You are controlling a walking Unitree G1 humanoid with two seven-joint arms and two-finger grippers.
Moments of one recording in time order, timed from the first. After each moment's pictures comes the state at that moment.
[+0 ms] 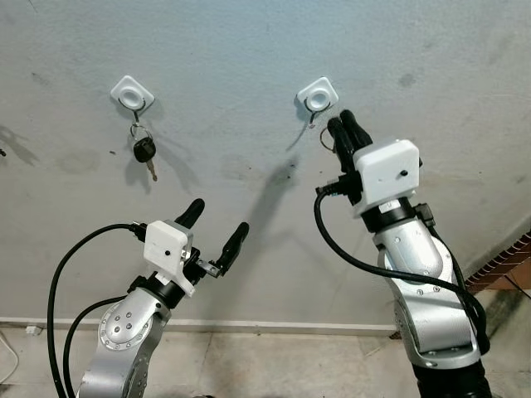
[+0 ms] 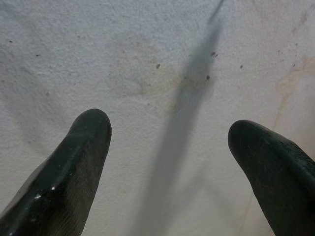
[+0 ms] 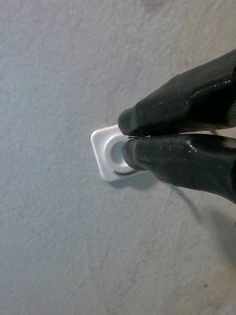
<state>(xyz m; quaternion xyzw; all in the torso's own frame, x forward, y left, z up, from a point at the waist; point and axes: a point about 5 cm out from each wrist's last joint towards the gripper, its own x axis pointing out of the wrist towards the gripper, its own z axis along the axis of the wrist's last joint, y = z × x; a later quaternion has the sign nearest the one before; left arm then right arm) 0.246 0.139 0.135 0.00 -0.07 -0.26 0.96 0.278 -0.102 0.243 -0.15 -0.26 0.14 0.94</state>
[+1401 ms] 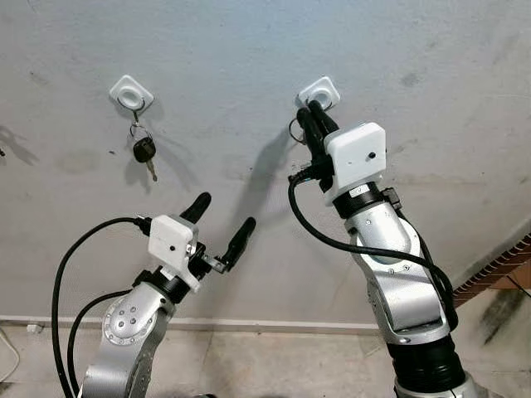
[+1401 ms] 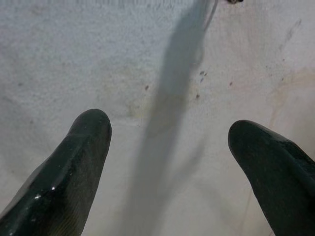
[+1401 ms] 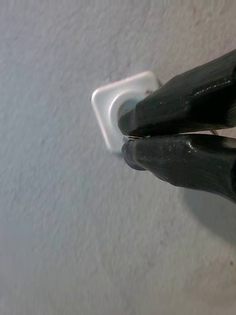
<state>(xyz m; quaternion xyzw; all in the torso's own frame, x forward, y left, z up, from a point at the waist) 0.248 0.130 0.147 0.00 -0.09 -0.27 0.96 0.297 -0.081 0.244 -0.11 -0.26 0.16 0.95</state>
